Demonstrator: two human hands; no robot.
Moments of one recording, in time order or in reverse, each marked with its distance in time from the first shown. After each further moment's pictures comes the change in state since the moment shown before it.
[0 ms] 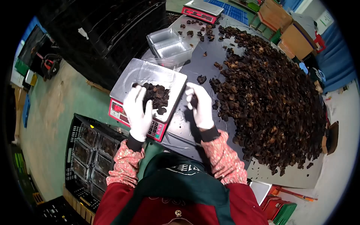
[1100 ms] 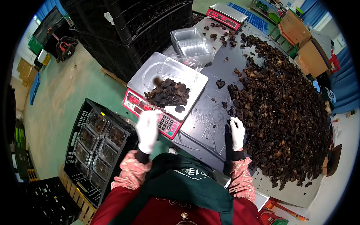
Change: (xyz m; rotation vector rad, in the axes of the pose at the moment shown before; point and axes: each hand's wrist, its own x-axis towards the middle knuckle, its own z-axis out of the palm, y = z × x) left_hand -0.062 0.005 -0.032 -0.481 -0.001 -0.572; right_hand -0.043 0.055 -0.160 -0.825 0.247 -0.107
